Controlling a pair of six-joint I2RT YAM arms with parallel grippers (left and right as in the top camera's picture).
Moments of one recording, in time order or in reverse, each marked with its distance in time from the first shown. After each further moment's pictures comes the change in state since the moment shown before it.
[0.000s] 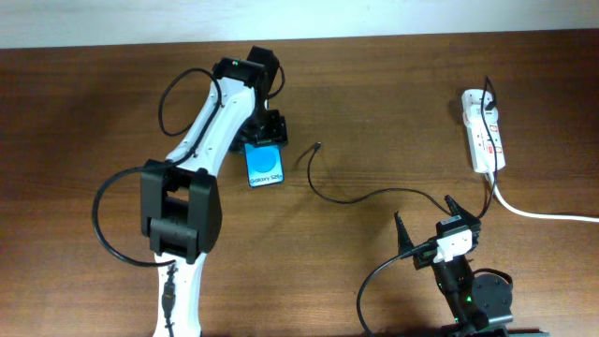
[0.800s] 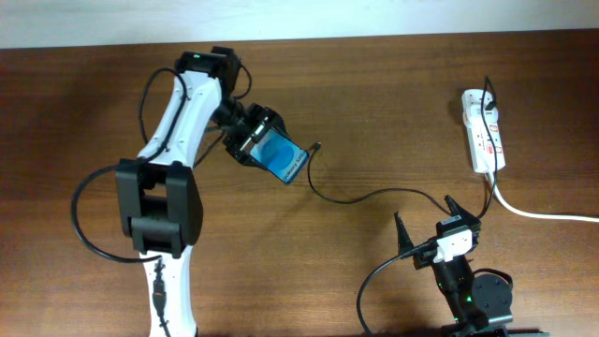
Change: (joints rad) left arm 0.141 0.001 0.002 -0.149 0.622 -0.440; right arm 0.000 0.000 0.000 0.000 0.000 0.000
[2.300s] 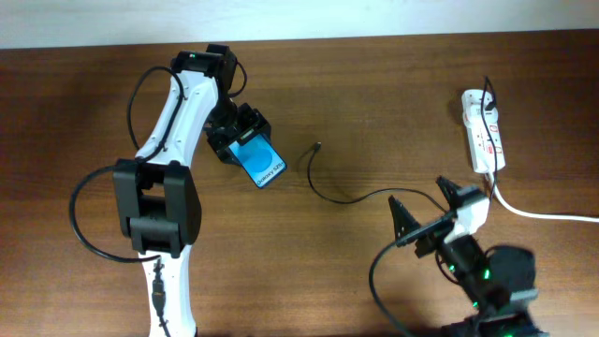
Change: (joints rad) left arm 0.009 0.000 0.002 0.045 -0.333 0.160; right arm 0.000 0.387 0.361 -0.049 -0.163 0.257
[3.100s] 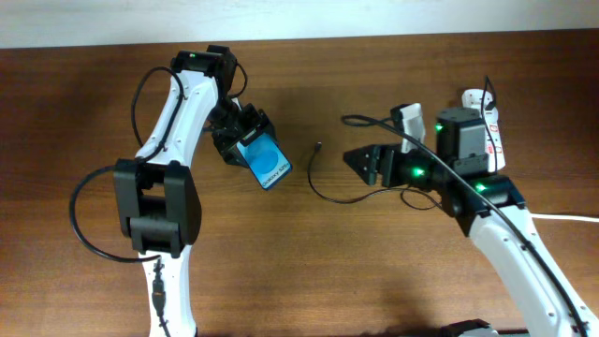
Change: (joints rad) left arm 0.000 0.001 0.001 -0.026 0.115 0.060; right arm 0.051 0.900 0.584 -0.271 -0.364 0.256
